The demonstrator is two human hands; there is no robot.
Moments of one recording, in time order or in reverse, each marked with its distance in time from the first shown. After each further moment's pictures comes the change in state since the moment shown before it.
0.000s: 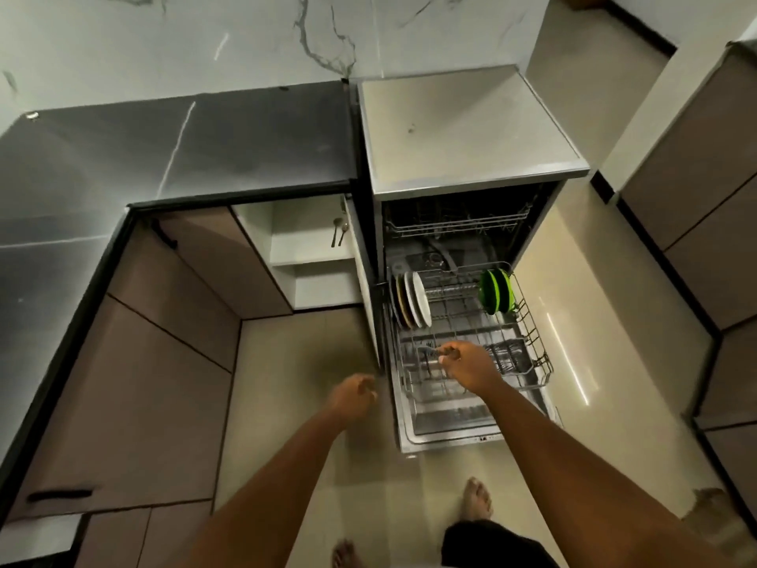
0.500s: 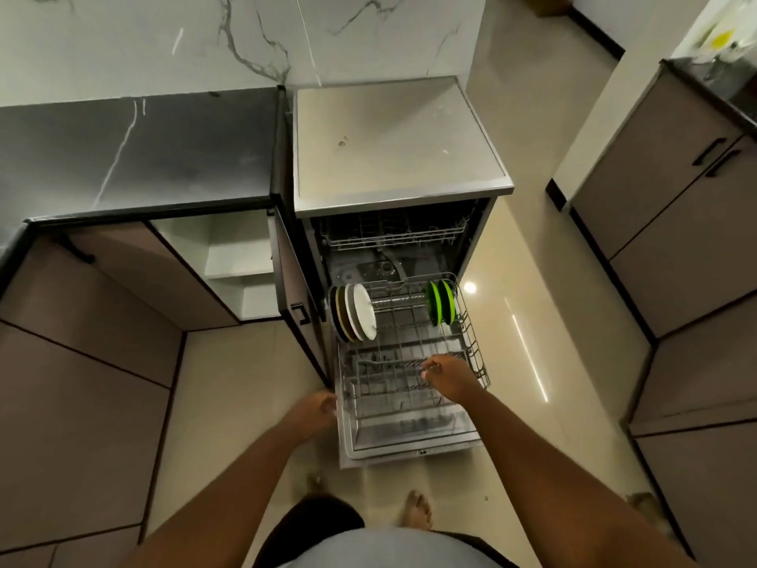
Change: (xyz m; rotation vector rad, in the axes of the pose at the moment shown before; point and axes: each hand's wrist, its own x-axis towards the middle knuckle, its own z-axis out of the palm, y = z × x) left_hand 0.035 0.107 0.069 0.196 -0.084 0.015; right_hand 0.034 0.108 -0.120 -0.032 -0.110 0.058
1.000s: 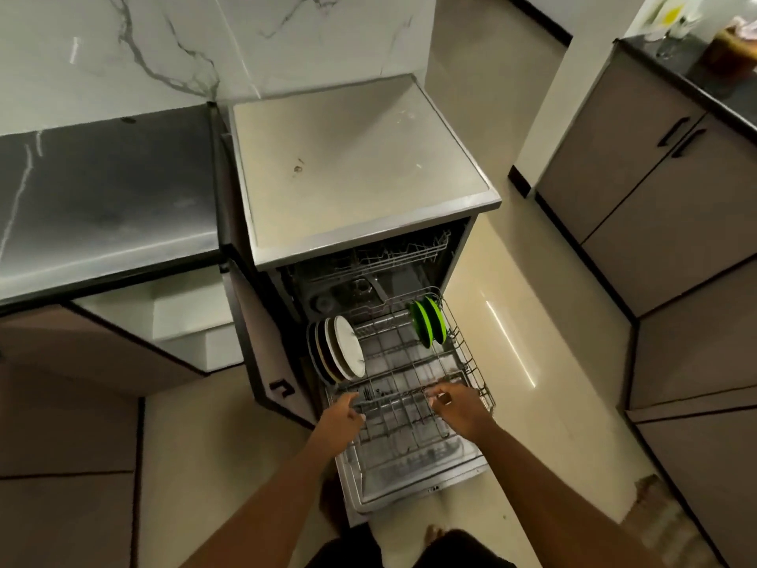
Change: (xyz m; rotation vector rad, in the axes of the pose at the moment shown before) left_hand 0.151 0.051 -0.048 -0.180 -0.131 0.066; right_hand 0.090 -0.012 -0.007 0.115 0.074 0.131
